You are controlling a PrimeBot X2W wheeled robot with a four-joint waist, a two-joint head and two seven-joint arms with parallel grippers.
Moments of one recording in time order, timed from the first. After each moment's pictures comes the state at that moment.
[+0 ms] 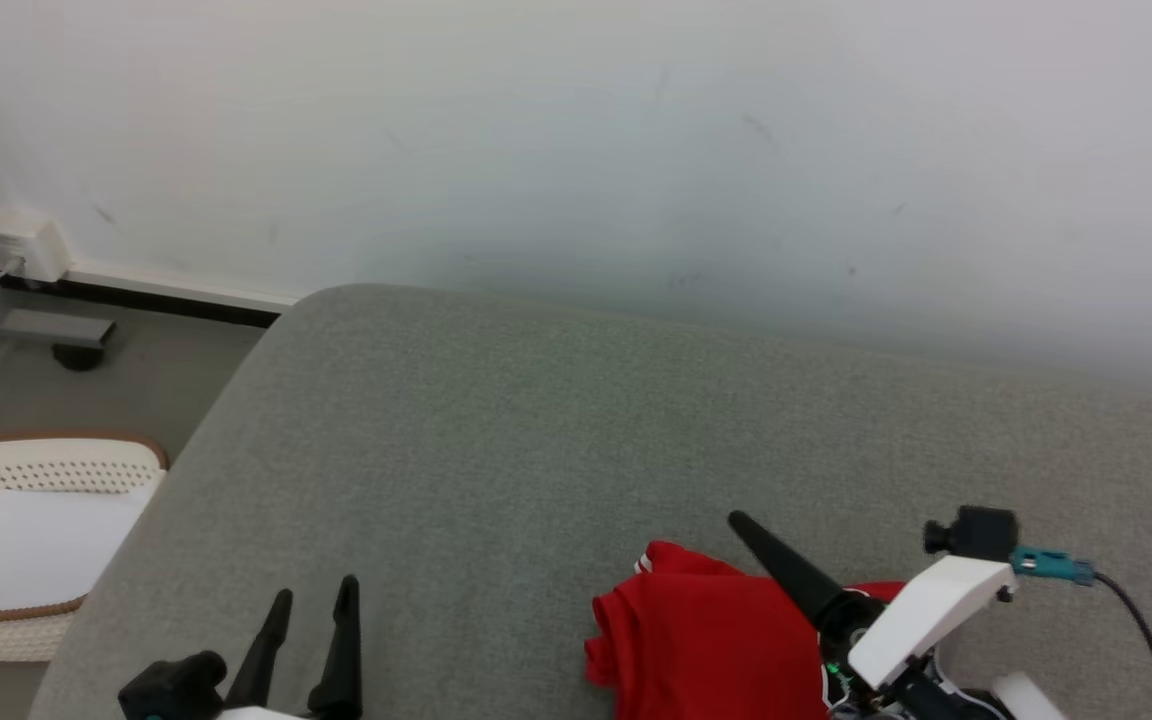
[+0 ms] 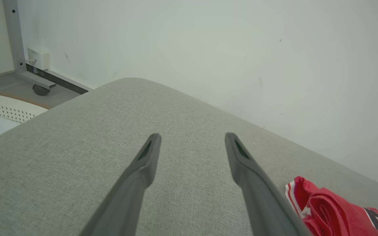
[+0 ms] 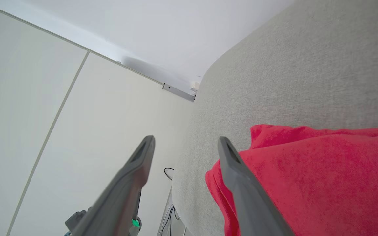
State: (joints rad) left arm -0.06 0.14 -0.16 0.32 -0.50 -0.04 -0.26; right arm -0.32 -0.11 0.48 0.34 1.44 0.13 0.29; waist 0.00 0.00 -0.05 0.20
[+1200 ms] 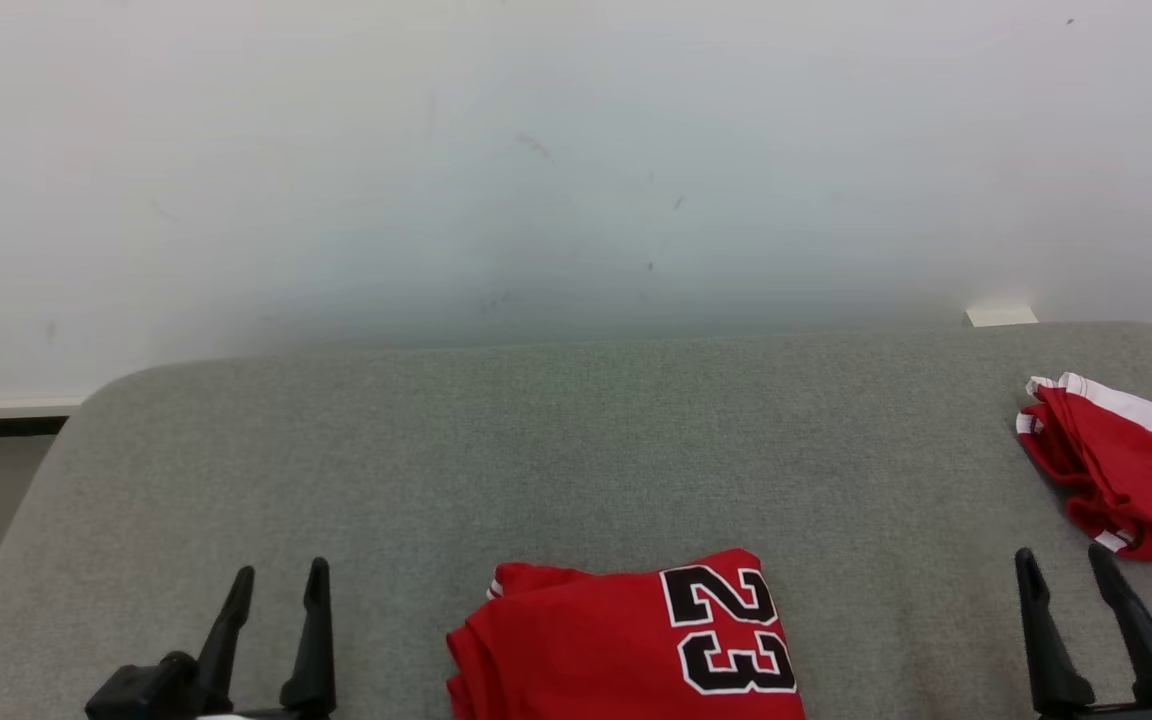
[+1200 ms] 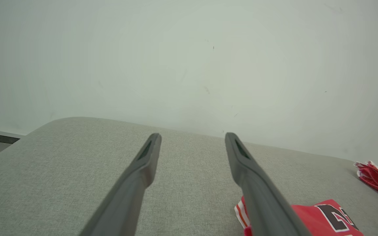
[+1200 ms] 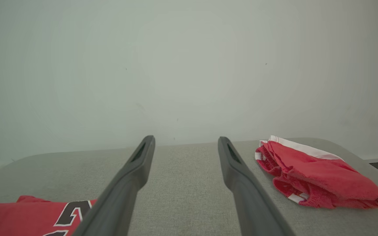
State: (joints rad) left arm -0.01 0.07 0.00 0.19 -0.28 -0.10 -0.26; right arm -0.01 -0.25 0.11 0.17 0.49 0.13 -0.26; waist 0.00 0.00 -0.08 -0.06
